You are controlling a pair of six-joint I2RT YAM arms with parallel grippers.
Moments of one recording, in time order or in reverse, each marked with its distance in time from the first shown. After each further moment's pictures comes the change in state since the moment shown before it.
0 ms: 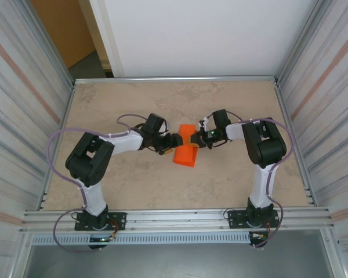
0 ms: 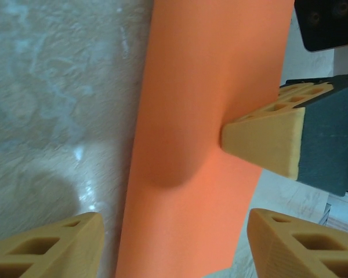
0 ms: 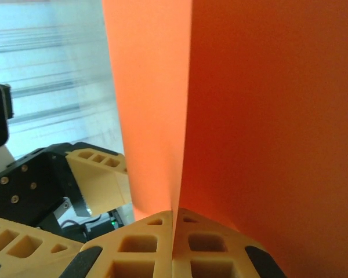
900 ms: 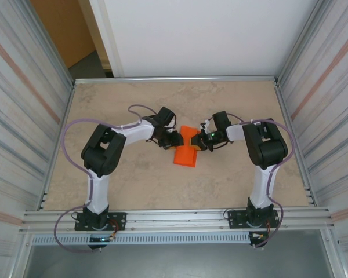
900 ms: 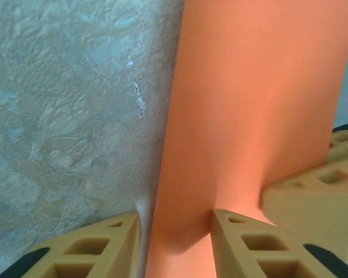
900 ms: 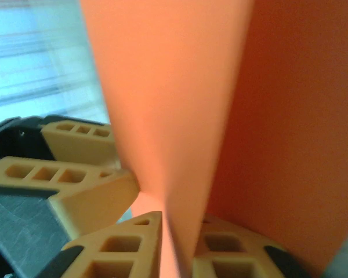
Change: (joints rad) left arm -0.030 0.186 0.296 -0.327 -0.117 0.167; right arm 0.000 -0.036 -0.037 -0.024 0.054 0.022
